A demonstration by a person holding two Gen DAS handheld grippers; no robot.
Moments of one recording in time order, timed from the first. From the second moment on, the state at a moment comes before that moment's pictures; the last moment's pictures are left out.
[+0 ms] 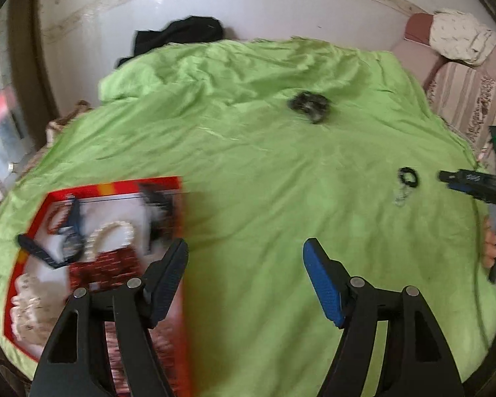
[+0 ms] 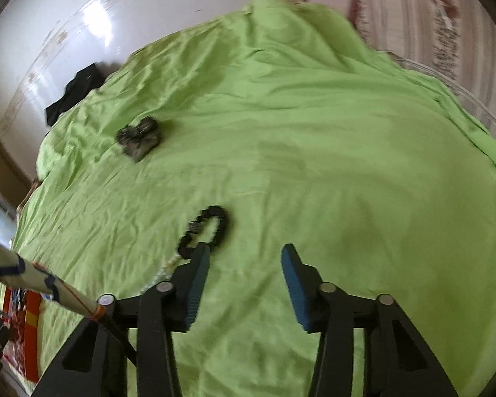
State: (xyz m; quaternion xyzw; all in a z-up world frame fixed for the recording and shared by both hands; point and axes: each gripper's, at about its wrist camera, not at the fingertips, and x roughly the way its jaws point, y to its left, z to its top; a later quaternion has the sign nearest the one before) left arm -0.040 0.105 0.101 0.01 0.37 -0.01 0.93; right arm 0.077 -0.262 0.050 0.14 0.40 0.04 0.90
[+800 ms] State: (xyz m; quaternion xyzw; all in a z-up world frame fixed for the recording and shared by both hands) left arm 0.108 -0.095 0.050 0.05 0.49 -0.18 0.85; right arm 0.142 -0.278 0.020 0.23 0.44 0.15 0.86
